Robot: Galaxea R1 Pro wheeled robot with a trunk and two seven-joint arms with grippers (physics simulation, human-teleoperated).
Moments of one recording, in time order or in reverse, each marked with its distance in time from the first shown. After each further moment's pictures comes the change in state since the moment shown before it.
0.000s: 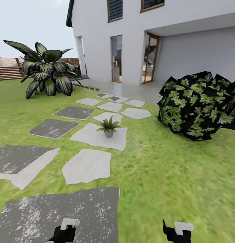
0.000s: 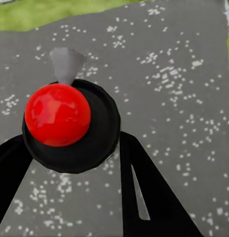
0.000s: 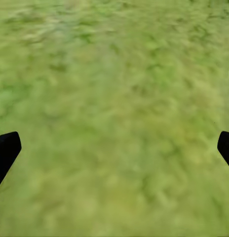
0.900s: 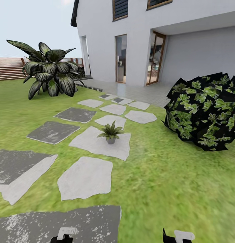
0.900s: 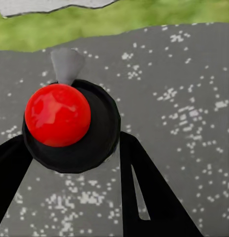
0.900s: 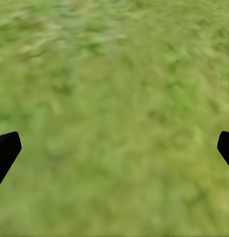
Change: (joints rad) left arm 0.031 0.001 0.014 0.039 0.006 0.009 0.023; right arm 0.006 0.023 -0.018 0.078 -0.004 -0.005 -0.017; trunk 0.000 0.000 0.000
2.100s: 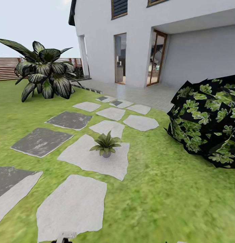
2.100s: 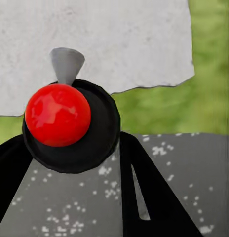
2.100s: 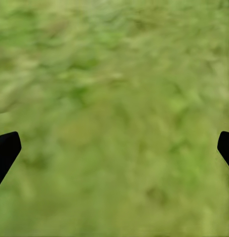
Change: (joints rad) left arm 0.001 0.000 0.000 0.036 -0.003 -0.002 -0.002; right arm 0.000 -0.007 0.000 0.113 -0.001 0.000 0.000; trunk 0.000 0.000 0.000
